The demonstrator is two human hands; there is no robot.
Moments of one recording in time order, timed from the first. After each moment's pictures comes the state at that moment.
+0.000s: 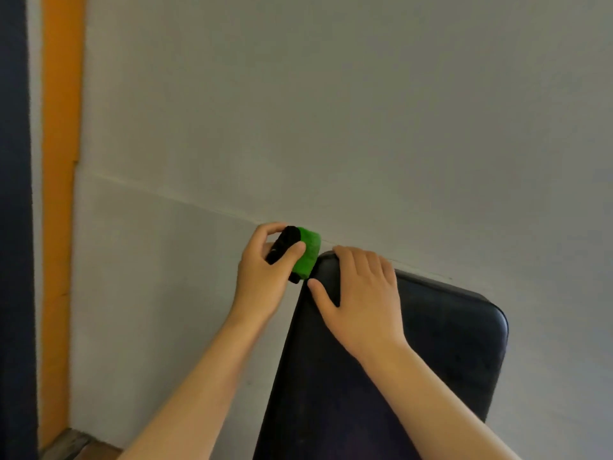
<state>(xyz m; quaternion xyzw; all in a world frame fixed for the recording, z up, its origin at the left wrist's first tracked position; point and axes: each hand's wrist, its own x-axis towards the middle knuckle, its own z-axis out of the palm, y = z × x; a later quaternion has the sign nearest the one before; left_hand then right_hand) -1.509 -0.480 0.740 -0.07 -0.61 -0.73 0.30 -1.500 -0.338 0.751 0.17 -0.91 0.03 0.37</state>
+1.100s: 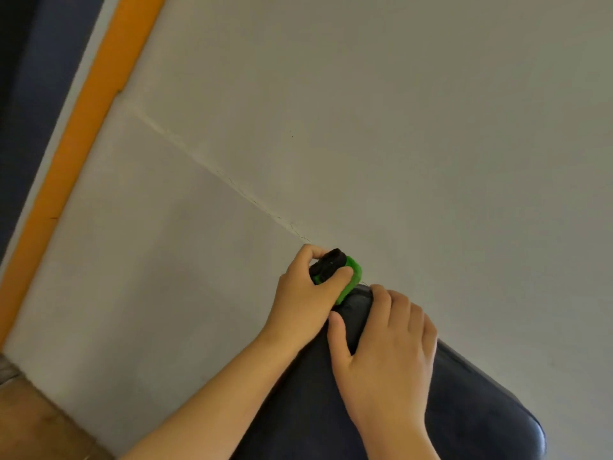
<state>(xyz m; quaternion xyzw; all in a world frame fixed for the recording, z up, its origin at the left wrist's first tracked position) -1.543 -0.461 0.732 -0.04 -0.54 -0.80 0.26 -1.522 -0.344 0.738 0.14 -0.87 -0.07 0.47</state>
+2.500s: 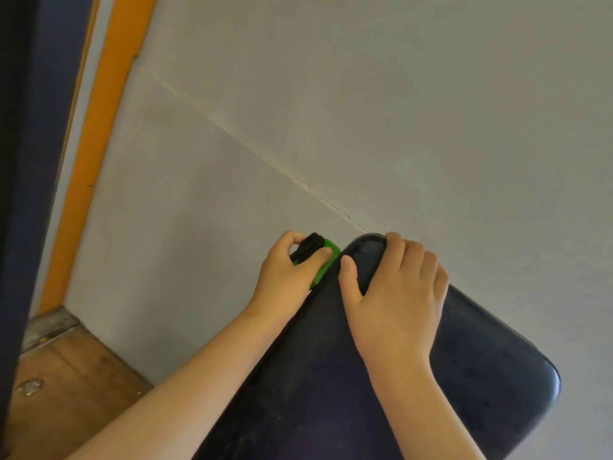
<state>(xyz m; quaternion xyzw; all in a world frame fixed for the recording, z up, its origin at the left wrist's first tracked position) -1.527 -0.459 0.684 0.03 -0.53 -0.81 0.24 -1.525 -0.344 0.734 0.14 -0.86 -0.05 0.48</state>
